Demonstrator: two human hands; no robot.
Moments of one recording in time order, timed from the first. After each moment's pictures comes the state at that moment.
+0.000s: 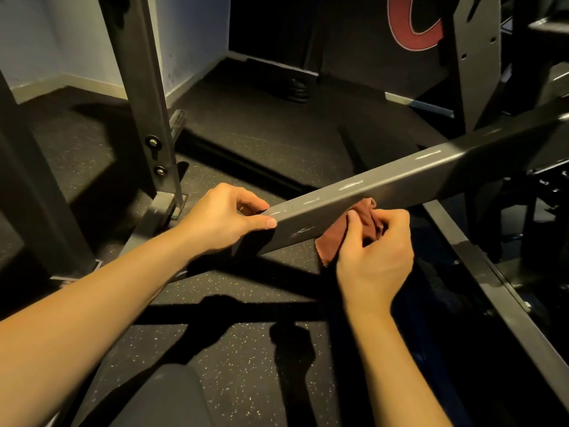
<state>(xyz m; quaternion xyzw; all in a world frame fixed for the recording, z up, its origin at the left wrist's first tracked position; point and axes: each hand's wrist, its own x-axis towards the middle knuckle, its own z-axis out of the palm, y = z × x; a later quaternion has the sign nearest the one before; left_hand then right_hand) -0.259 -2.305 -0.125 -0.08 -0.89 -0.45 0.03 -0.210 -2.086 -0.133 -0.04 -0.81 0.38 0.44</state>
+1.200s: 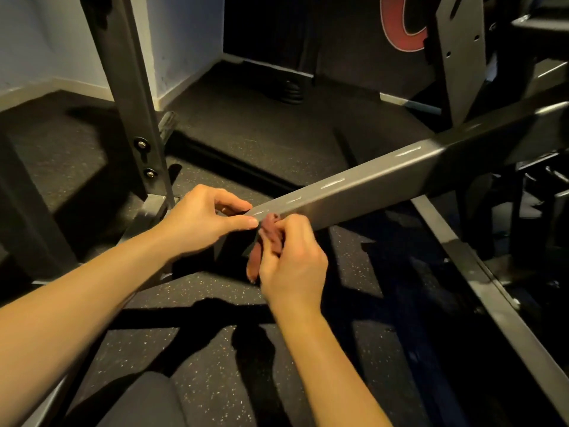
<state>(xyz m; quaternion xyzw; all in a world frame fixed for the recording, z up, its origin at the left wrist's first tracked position) -0.257 -2.306 -0.127 -0.08 -0.89 -0.45 0.04 -0.205 -2.134 -0.158 0.10 -0.88 0.34 0.31</state>
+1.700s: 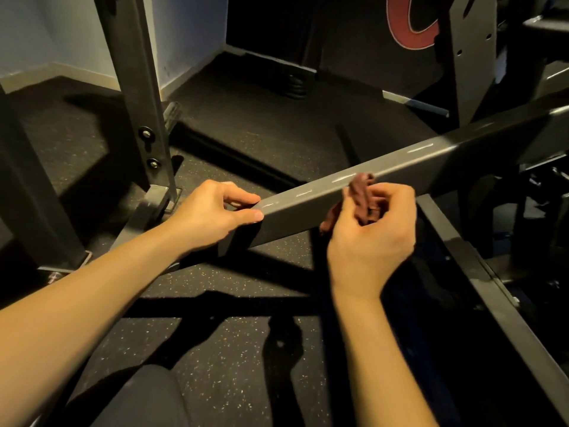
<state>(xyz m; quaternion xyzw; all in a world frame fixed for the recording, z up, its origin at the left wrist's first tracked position) -0.251 -2.305 -0.132 -0.06 -0.87 -0.48 0.03 -0.204 -2.098 -0.106 -0.03 -0.77 0.40 0.49</state>
